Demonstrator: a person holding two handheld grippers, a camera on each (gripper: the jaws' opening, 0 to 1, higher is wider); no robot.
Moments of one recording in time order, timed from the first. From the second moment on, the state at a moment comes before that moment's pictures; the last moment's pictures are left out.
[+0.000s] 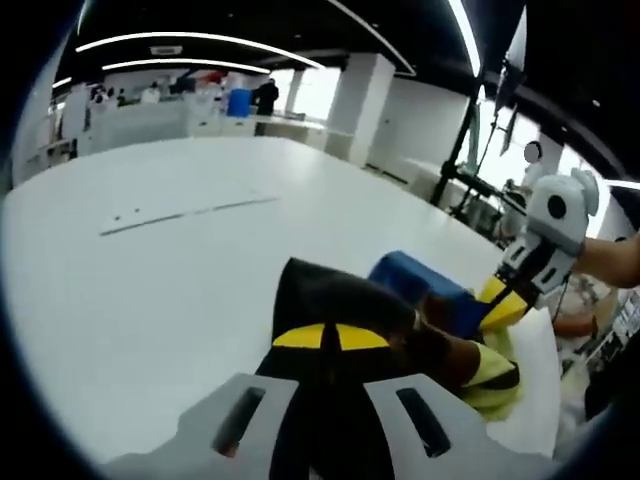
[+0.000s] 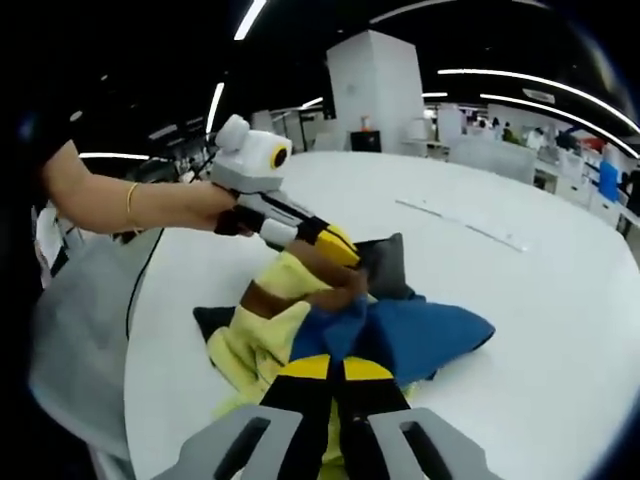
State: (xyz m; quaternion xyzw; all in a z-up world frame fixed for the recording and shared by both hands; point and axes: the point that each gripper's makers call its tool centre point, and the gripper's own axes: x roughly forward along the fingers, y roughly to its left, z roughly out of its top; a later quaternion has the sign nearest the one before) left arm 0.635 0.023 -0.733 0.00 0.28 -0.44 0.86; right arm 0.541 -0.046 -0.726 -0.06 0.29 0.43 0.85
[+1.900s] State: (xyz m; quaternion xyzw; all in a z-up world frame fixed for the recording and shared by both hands) left arm 0.733 0.137 -0.651 -0.17 0.13 -0.15 0.96; right arm 0.719 -0.115 -0.658 0.05 0.21 0.18 0.96
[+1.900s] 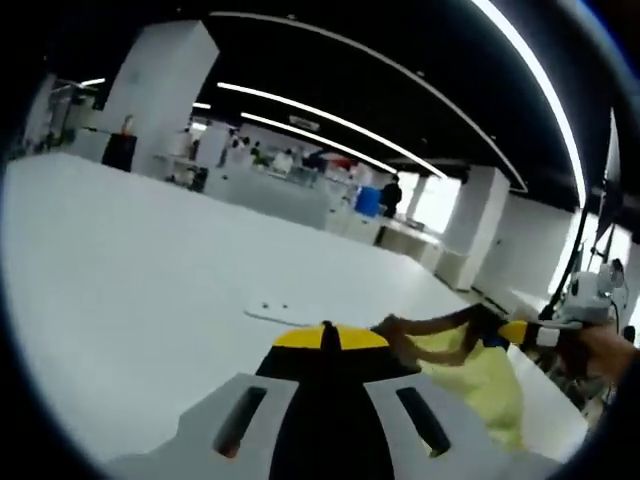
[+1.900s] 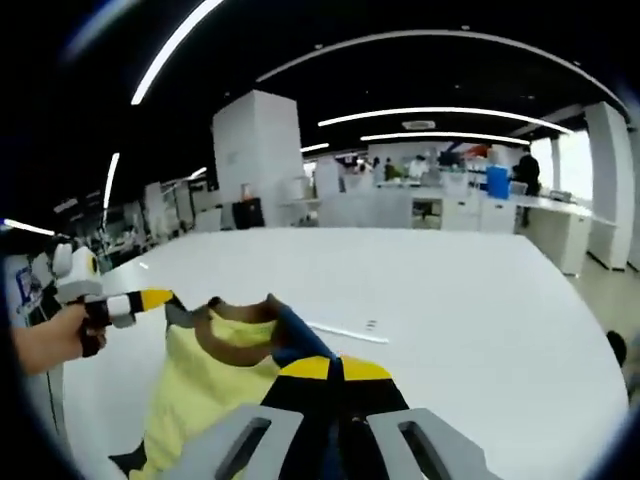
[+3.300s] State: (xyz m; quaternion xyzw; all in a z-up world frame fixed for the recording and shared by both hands) left arm 0.760 0.146 -0.702 -0.02 0.21 -0.14 0.97; right arm 0.742 -0.119 -0.715 0.03 0.30 0.17 0.94
